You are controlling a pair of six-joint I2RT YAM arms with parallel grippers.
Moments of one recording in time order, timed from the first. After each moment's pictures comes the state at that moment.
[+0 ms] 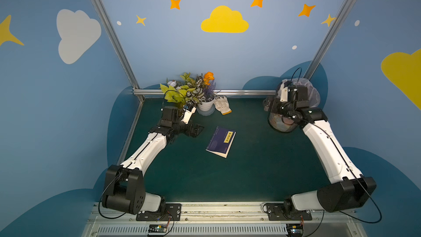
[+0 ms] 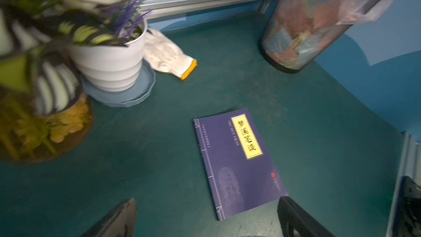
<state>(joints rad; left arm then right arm) -0.16 1.41 0.98 -0.25 0.51 0.09 0.24 1.37 1.39 -0.66 0.02 0.32</state>
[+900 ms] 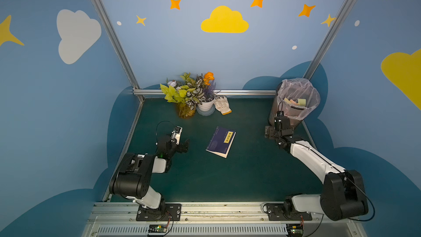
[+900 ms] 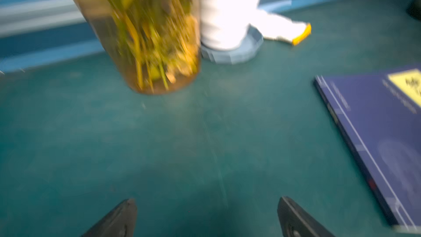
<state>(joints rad) -0.08 1.56 0.37 0.80 0.18 0.14 0.23 1.37 0.78 -0.17 0.42 0.07</state>
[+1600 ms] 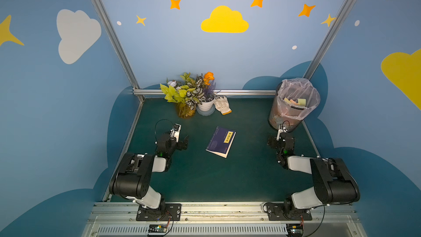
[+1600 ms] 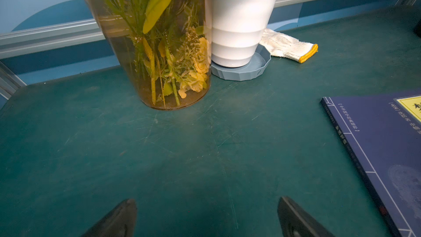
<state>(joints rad) -0.08 1.56 0.37 0.81 0.16 0.13 0.11 1.49 0.42 0.58 0.31 -0.02</state>
